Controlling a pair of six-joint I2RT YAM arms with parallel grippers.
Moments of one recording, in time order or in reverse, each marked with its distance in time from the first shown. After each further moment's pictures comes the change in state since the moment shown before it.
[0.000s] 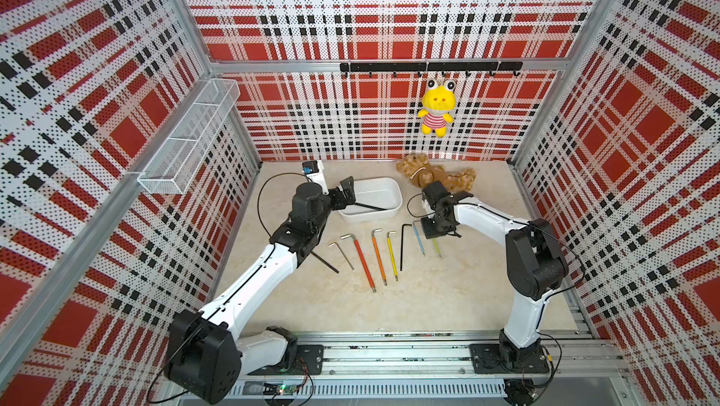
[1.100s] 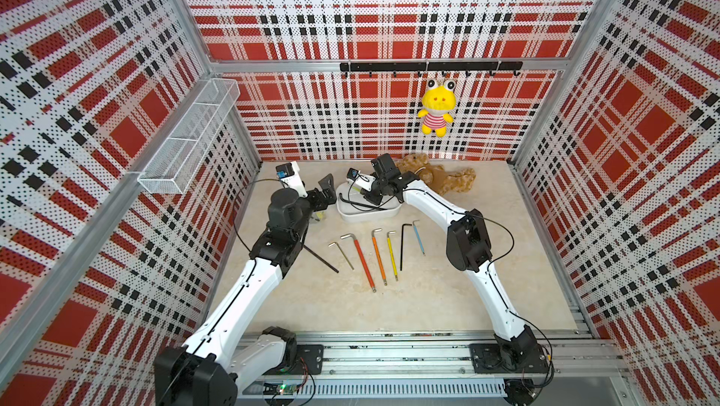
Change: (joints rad) left arm 0.136 -0.151 -0.067 -0.011 0.029 0.001; right arm 0.165 0.621 0.880 0.195 -0.249 -0.749
